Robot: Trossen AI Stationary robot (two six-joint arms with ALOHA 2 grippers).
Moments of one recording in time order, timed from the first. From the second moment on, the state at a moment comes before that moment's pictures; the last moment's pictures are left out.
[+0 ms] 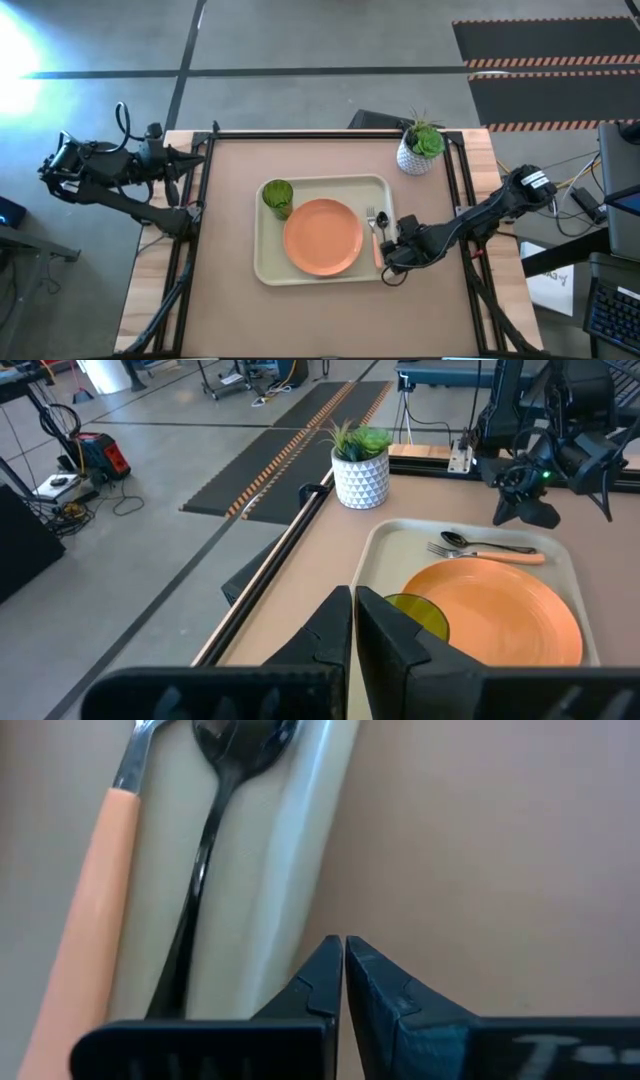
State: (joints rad) left arm -0.22 0.66 1.30 -1.12 -0.62 -0.14; right arm 0.43 1.55 0.80 -0.86 0.31 1.68
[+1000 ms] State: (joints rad) left arm -0.22 0.66 1.30 -1.12 -0.62 -0.14; right arm 0.46 1.60 0.80 -0.68 0.32 1.76
